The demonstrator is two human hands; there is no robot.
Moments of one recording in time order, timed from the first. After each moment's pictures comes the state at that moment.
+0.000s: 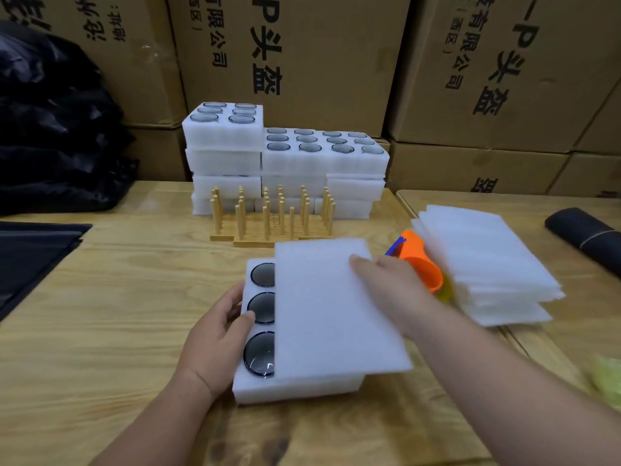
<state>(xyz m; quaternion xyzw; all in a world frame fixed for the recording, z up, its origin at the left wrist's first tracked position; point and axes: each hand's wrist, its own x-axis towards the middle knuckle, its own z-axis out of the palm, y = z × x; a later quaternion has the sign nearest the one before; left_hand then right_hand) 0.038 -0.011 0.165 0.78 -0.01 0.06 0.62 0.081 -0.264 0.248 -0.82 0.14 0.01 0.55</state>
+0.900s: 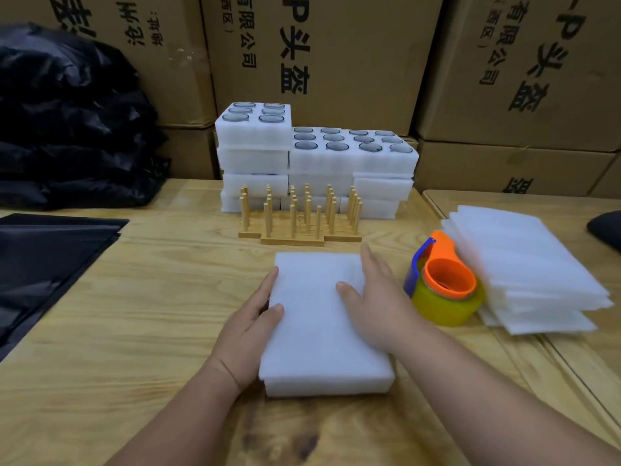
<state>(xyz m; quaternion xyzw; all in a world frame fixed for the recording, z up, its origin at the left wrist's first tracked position) 0.051 0.001 0.148 0.73 -0.01 0.01 0.69 0.073 -0.222 0.224 -0.95 -0.03 0.01 0.31</state>
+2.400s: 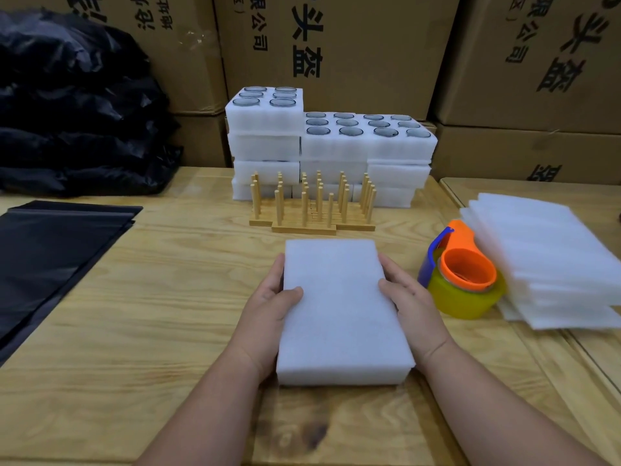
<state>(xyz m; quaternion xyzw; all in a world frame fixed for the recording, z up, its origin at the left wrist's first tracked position) 0.044 -0.033 0.180 0.49 0.00 -0.06 0.87 0.071 -0.241 0.177 -0.61 0.05 0.03 0.79</state>
